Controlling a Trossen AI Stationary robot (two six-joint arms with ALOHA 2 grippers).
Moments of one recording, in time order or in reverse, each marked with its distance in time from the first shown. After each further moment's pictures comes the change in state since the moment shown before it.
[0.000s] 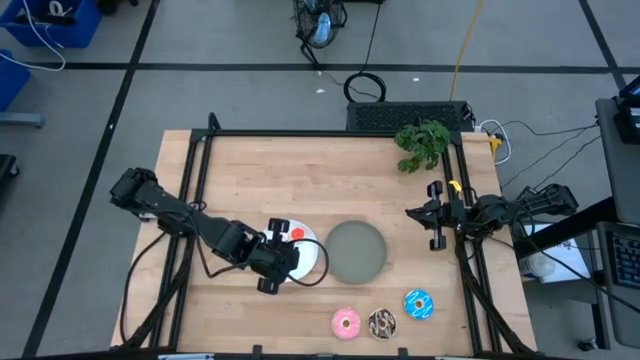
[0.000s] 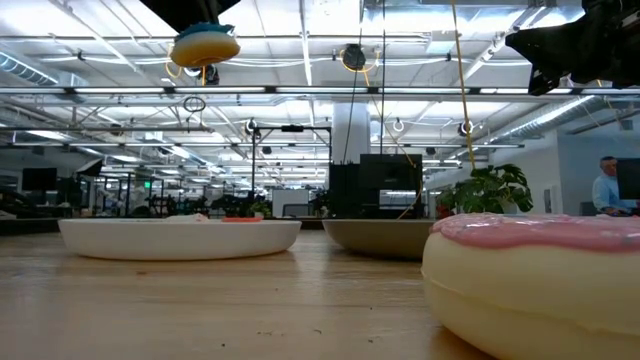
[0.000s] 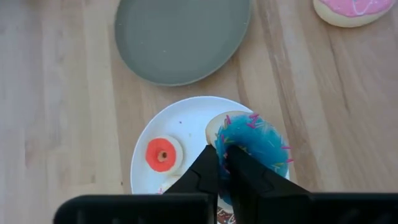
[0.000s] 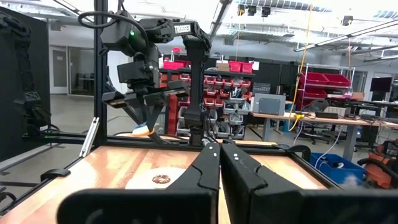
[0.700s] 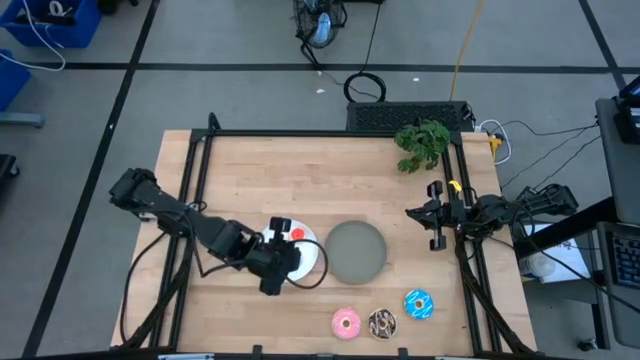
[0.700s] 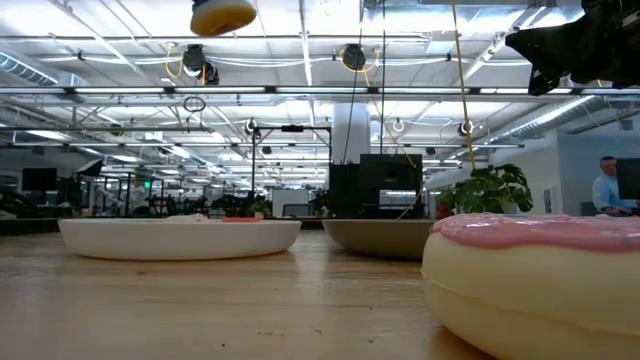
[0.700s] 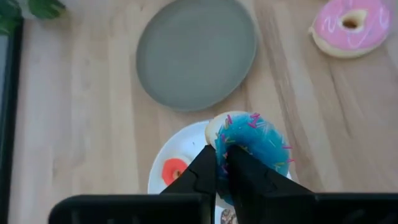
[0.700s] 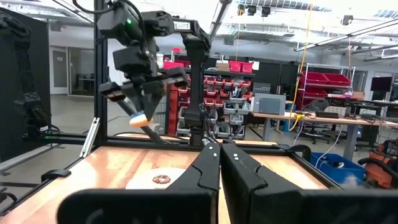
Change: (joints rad) left arm -0.020 0.000 0.066 -0.003 -0.062 0.027; right arm 0.000 0.000 0.000 0.000 0.000 0.004
